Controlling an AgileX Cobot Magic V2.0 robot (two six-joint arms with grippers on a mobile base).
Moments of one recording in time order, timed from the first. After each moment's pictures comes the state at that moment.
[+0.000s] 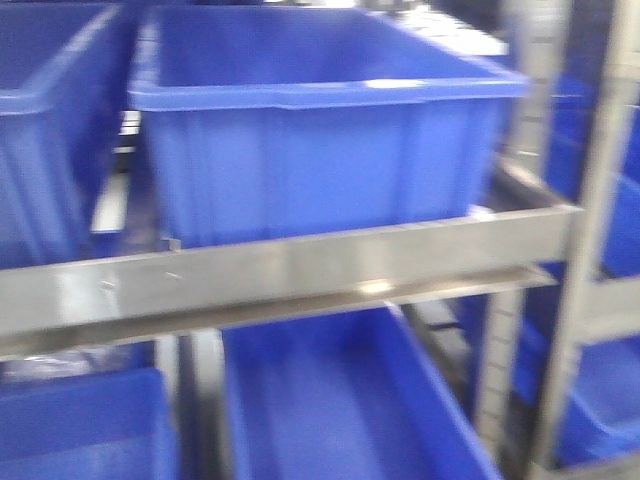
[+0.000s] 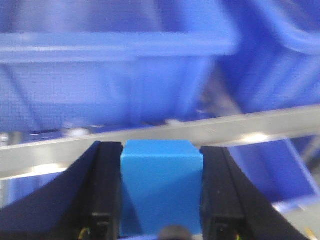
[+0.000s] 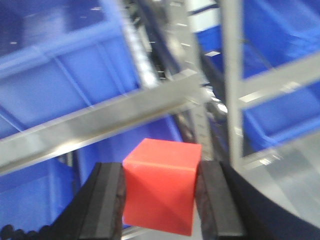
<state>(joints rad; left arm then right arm) -0.11 0.45 -0.38 0.11 0.42 -0.27 0.07 0.43 -0.42 0.08 0.44 0.24</state>
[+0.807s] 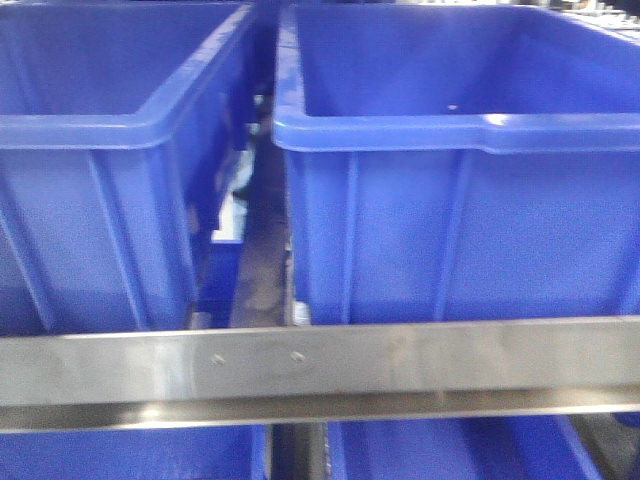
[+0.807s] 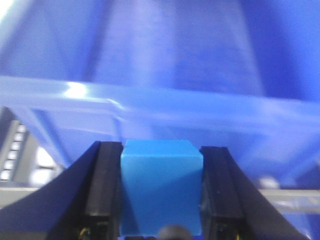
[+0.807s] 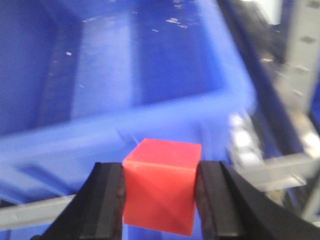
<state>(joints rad) -0.11 0.45 -0.38 0.11 0.42 -0.27 0.07 0.43 -0.42 0.08 0.44 0.24</state>
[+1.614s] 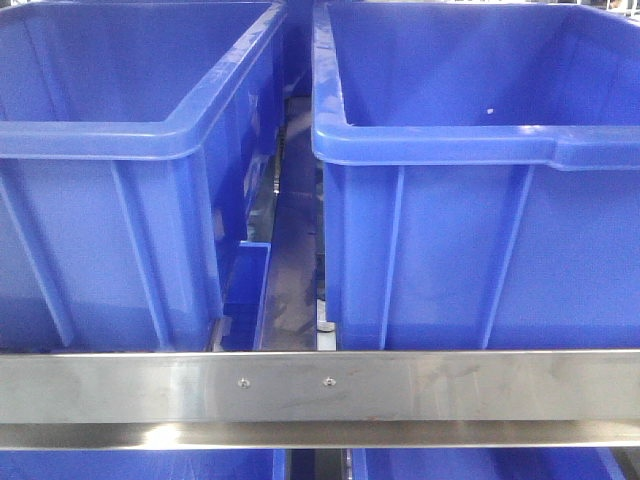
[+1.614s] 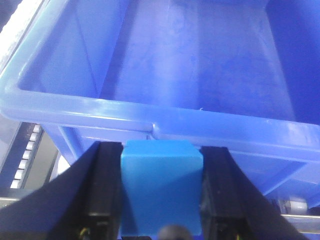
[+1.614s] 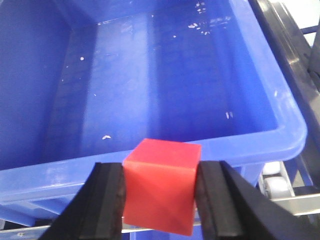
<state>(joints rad) -0.11 0.45 -0.38 0.11 0.42 -0.27 0.07 0.43 -0.42 0.08 0.44 0.24</state>
